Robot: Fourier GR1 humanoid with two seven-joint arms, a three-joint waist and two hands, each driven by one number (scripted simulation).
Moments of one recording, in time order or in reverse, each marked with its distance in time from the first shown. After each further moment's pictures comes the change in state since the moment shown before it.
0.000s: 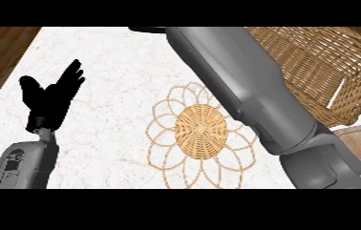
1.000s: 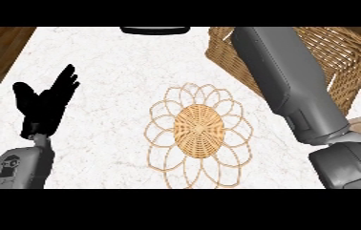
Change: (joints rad) left arm 0.039 0.002 0.023 -0.008 -0.004 0.003 -0.014; right arm 0.185 -0.130 -0.195 0.082 0.049 -0.117 -0.142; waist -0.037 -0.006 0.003
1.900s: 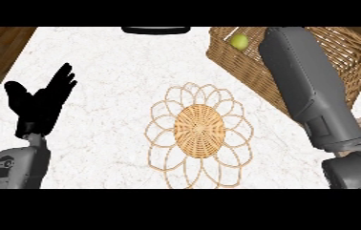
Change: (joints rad) left arm -0.001 0.008 0.018 -0.019 0.016 -0.024 0.015; right arm 0.139 -0.062 -0.141 -0.022 -0.004 -0.181 -0.083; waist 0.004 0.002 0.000
